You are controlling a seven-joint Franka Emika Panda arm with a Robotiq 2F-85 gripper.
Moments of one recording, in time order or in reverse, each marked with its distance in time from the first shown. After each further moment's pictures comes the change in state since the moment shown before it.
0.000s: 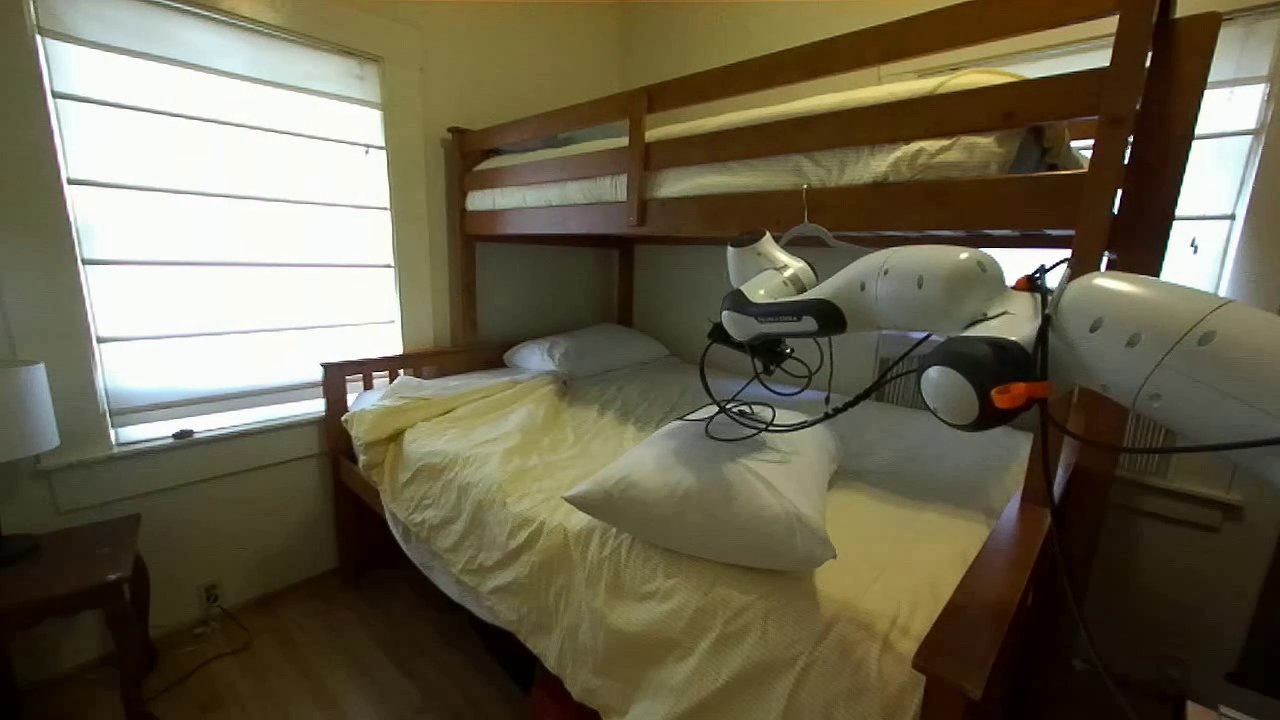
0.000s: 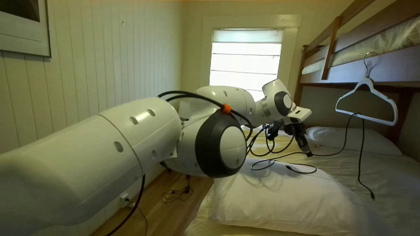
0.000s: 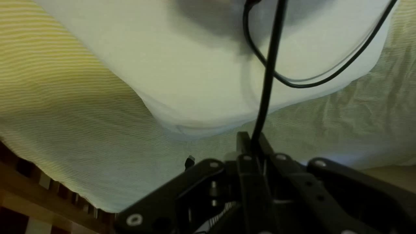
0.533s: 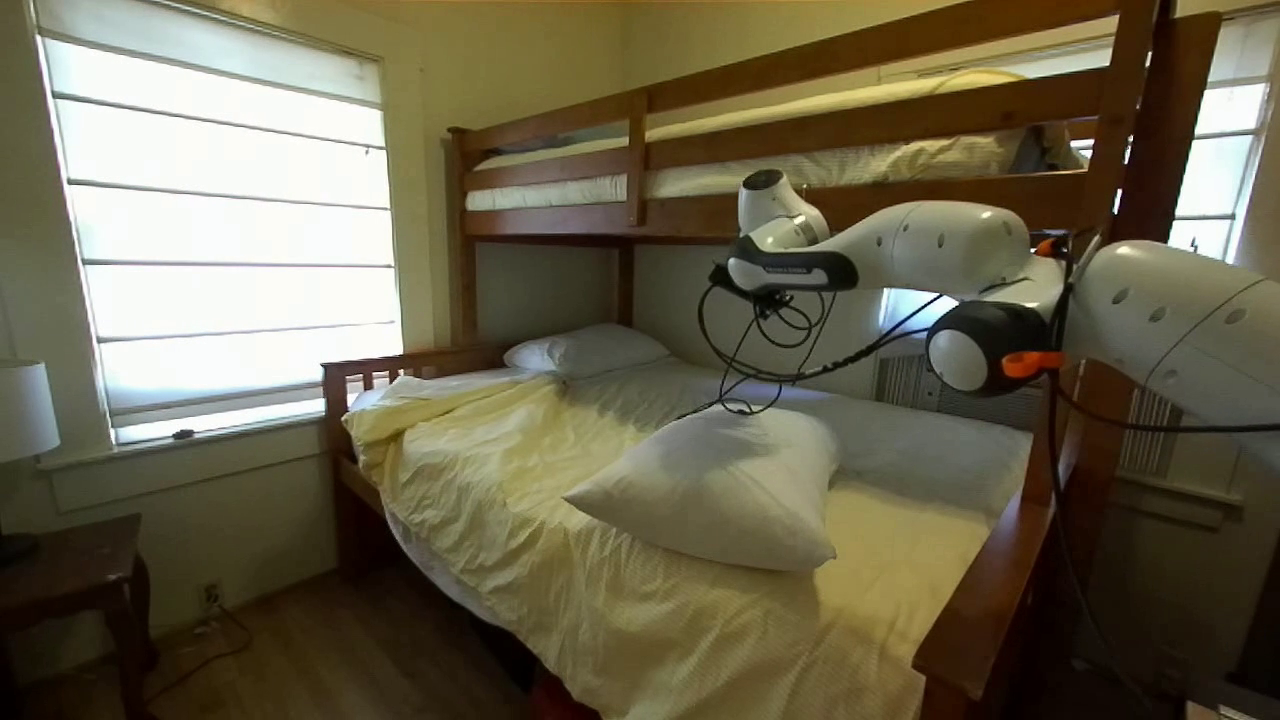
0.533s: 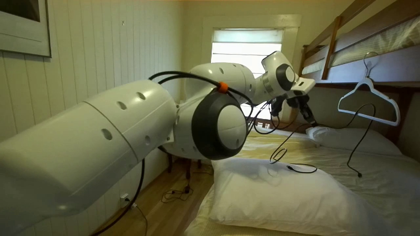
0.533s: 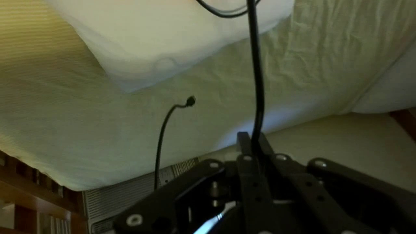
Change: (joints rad) arm 0.003 -0.121 -0.005 0.015 -0.003 0.074 -0.004
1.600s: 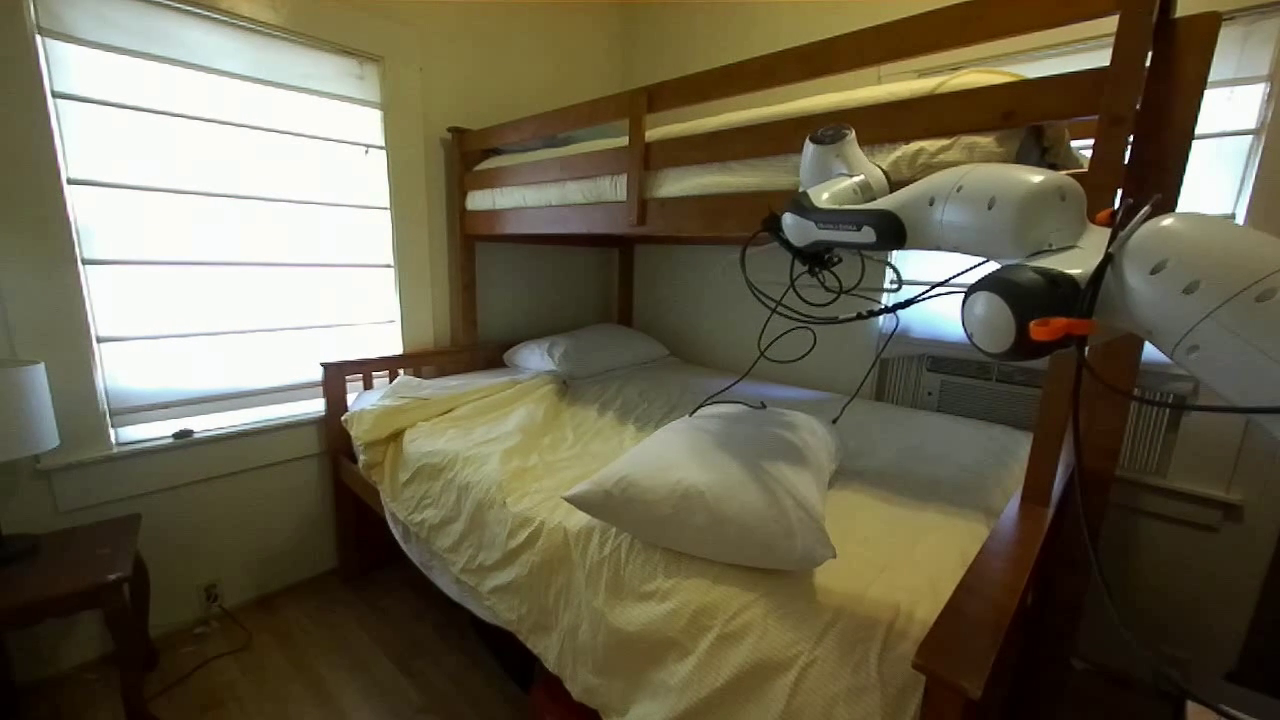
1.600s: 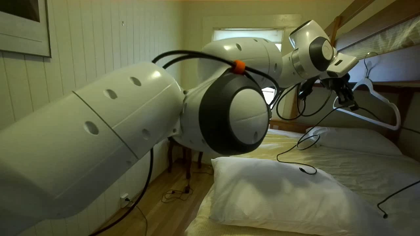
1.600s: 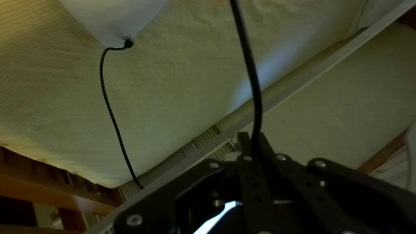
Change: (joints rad) arm -0.141 -0.104 0.037 -0.019 0.014 0.055 0.154
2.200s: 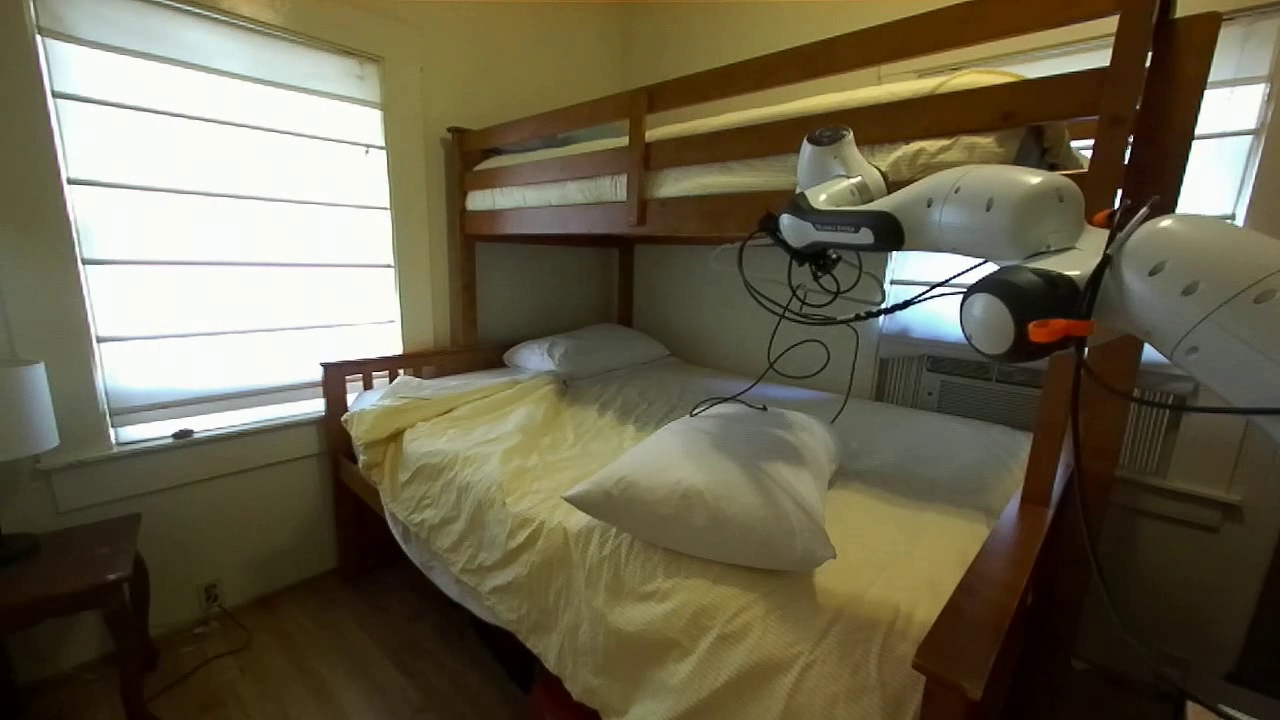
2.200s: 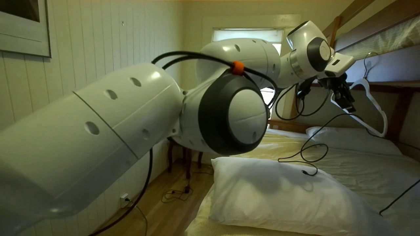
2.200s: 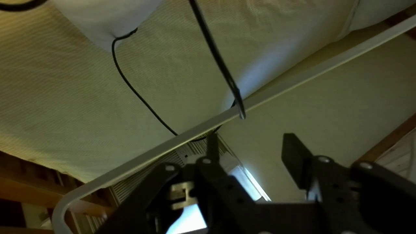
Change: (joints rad) arm 0.010 0.003 -0.003 0.004 -0.003 0.020 -0.010
